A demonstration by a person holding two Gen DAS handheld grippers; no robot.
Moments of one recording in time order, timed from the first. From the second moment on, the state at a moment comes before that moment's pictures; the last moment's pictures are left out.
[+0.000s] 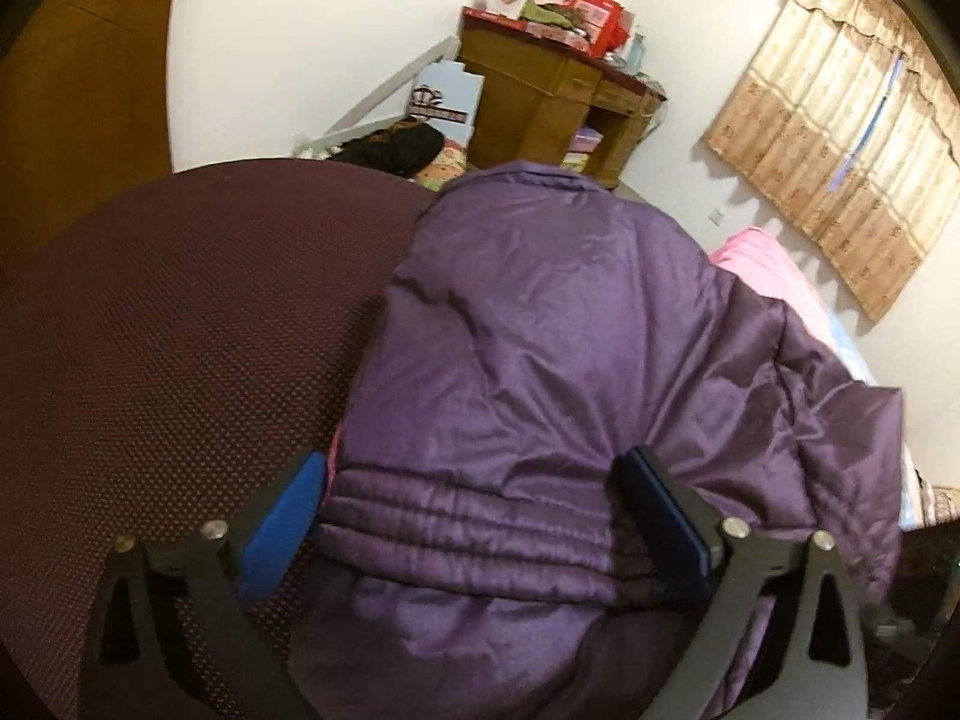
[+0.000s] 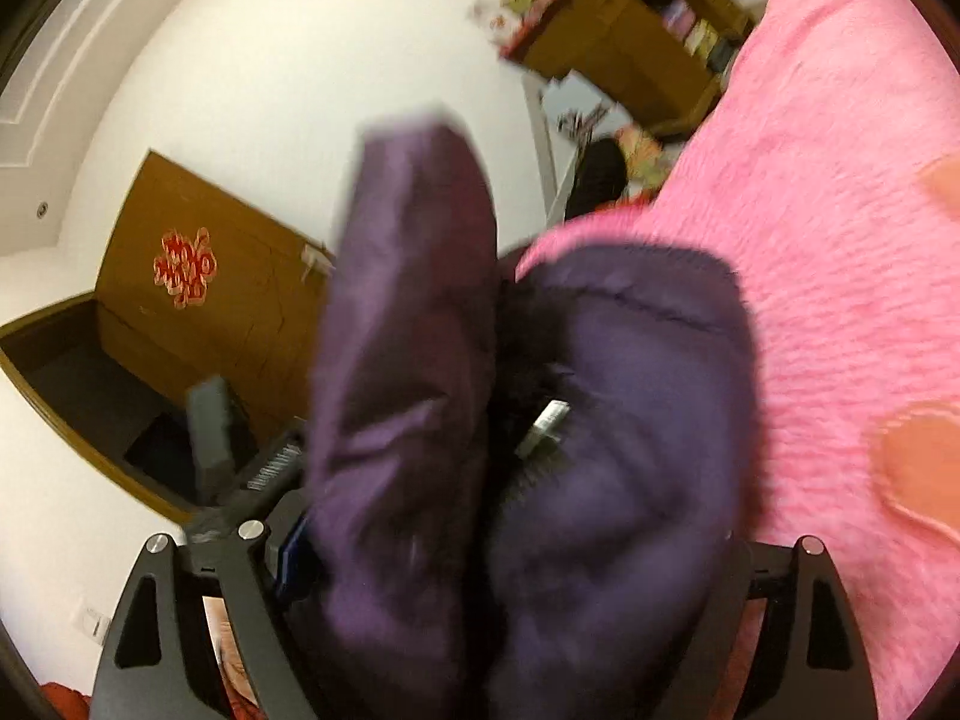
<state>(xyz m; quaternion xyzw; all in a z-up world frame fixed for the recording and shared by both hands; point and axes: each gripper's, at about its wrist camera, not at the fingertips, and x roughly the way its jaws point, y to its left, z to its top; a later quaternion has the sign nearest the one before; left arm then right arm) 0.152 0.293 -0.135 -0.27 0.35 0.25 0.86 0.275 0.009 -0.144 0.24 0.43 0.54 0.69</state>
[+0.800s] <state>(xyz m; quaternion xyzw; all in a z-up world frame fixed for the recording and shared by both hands) 0.150 0.279 -0.130 -0.21 0.34 0.33 0.86 0.265 0.085 -0.146 0.13 0.43 0.54 0.71</state>
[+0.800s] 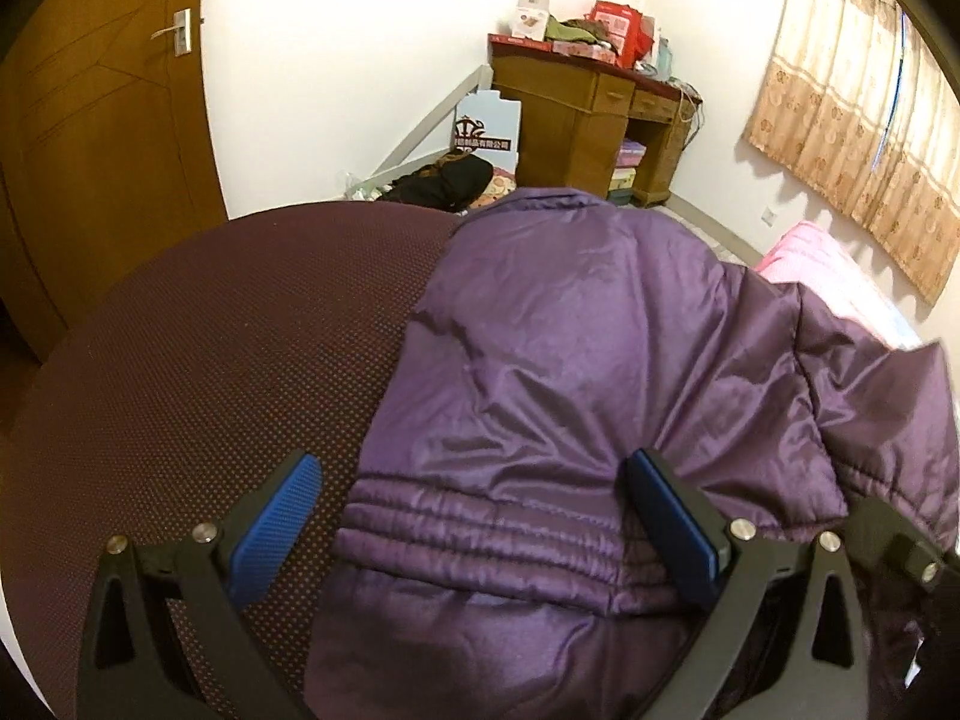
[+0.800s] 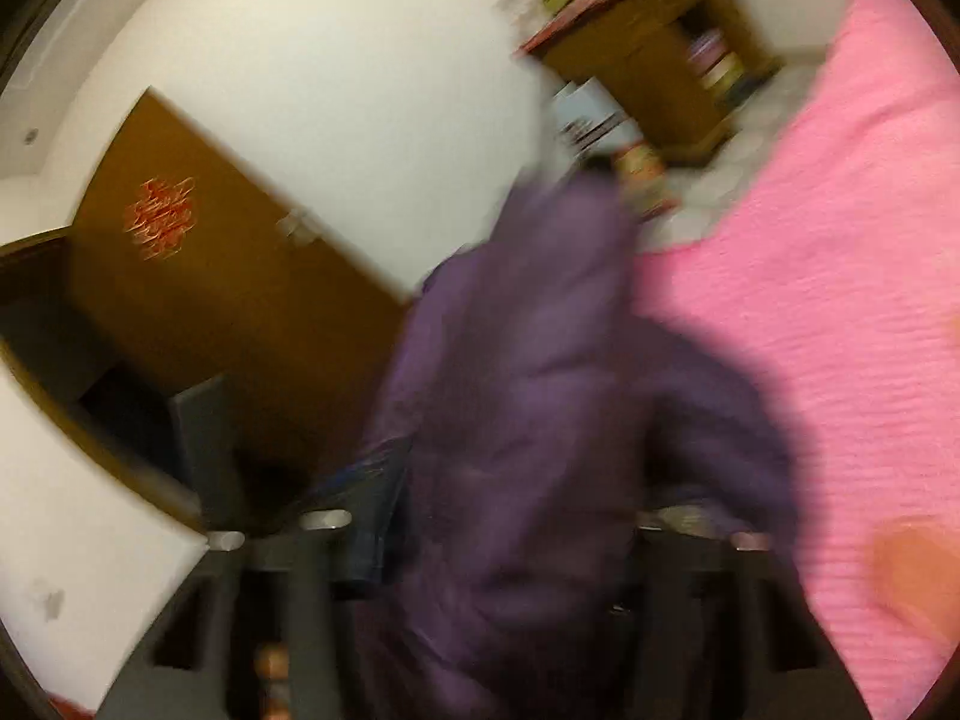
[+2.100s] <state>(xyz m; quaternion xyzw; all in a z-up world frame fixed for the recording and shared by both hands) 0.165 0.241 -0.117 -0.12 0.30 0.36 0.87 0.326 0.039 -0.251 0.30 0.46 0.55 0.63</state>
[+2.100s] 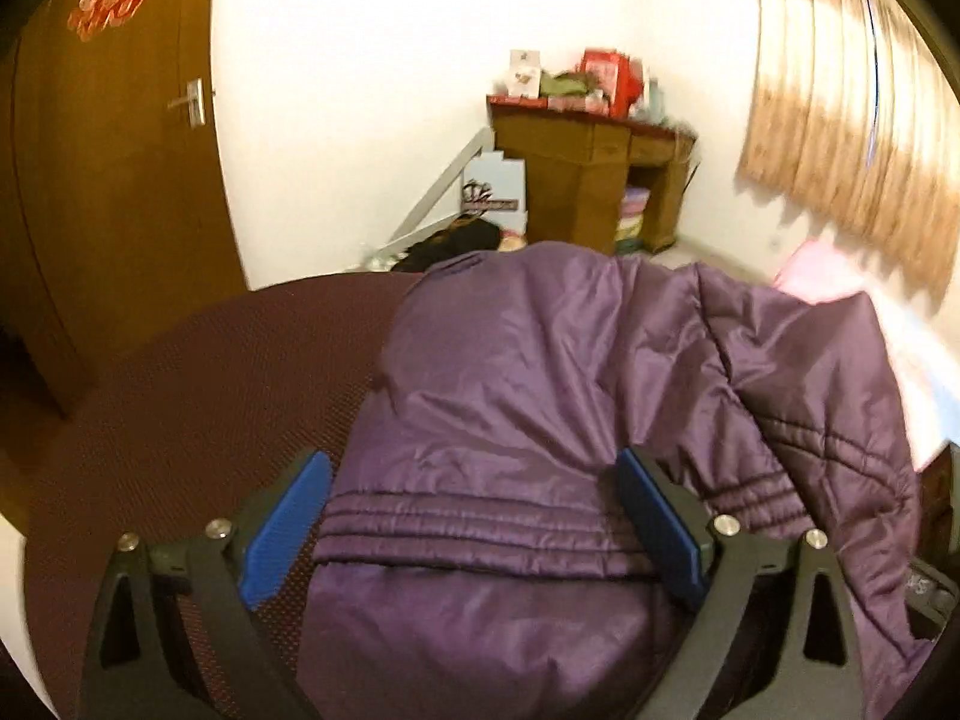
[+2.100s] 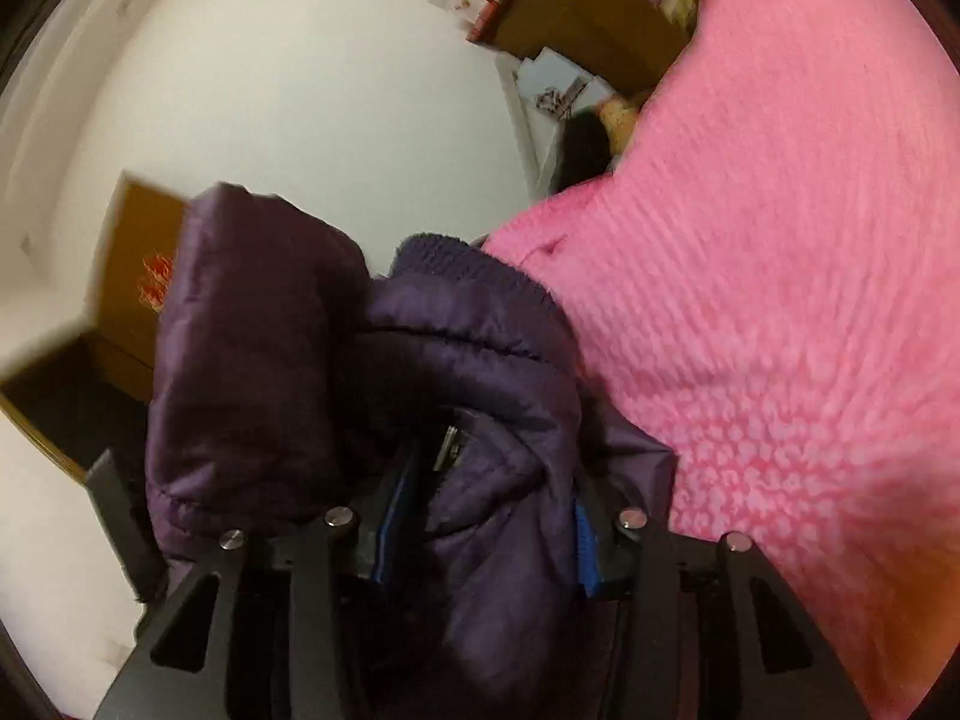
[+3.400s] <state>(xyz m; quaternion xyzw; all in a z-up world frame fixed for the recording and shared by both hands) 0.100 0.254 -0.116 -0.19 0.34 0.29 0.87 0.268 0.095 -0.158 0.04 0.37 0.42 0.83</state>
